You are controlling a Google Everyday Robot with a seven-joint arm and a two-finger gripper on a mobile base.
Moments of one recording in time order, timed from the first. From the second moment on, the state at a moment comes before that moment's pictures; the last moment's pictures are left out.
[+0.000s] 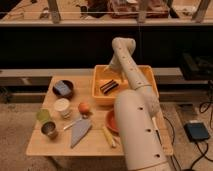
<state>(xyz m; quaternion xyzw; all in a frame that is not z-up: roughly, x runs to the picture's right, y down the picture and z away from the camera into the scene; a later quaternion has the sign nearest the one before) 0.066 -0.081 0.957 -0.20 -0.26 -0.50 0.80</state>
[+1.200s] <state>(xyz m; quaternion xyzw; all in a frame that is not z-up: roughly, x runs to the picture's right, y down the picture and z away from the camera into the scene) 0.049 -0.043 0.980 -0.22 -0.28 -0.51 0.78</state>
